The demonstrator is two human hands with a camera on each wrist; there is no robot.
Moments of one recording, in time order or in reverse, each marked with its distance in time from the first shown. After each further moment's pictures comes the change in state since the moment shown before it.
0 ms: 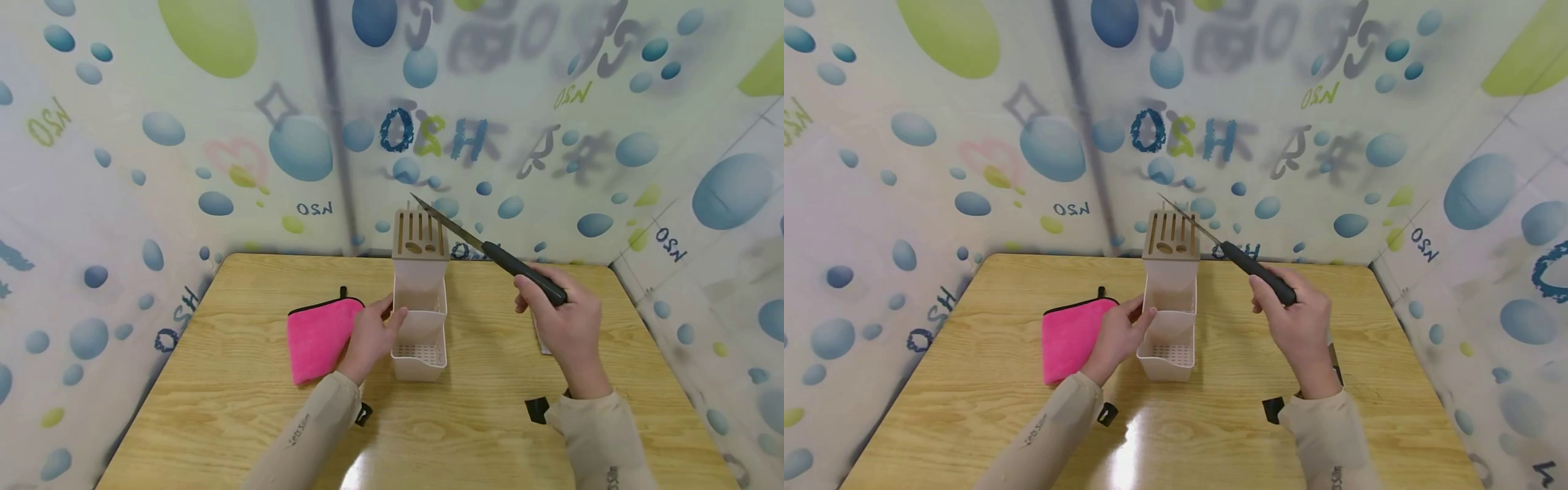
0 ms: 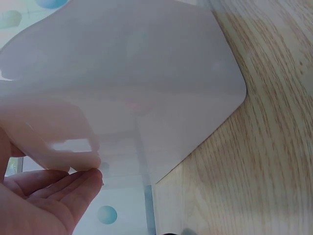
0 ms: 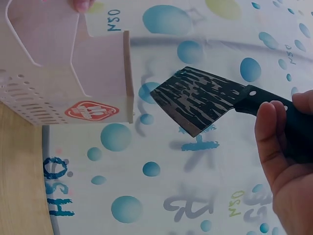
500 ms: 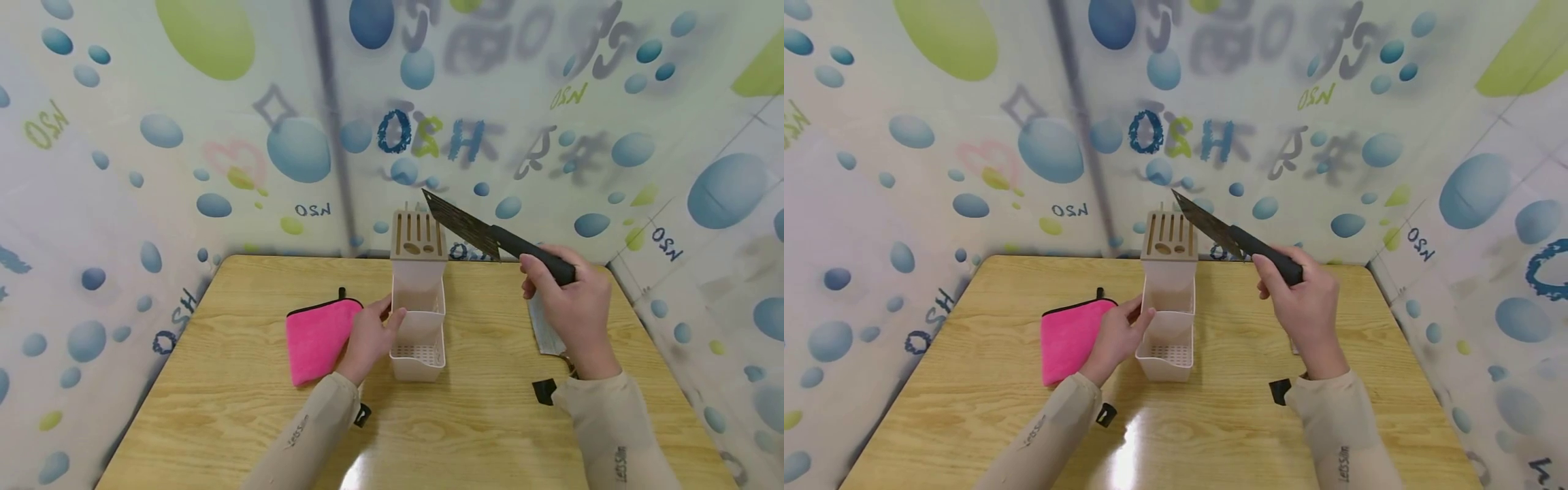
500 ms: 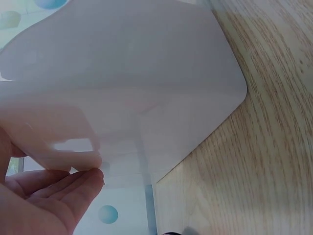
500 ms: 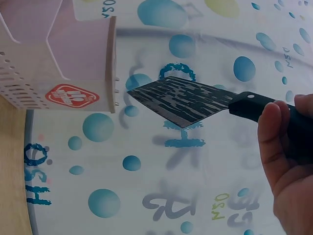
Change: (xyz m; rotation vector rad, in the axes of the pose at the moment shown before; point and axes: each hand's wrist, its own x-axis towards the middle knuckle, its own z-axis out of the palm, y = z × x) left_hand 0.000 -0.002 0.002 0.022 0.034 0.062; right_hand 0.024 -0.008 -0.006 -0.012 0.018 -0.061
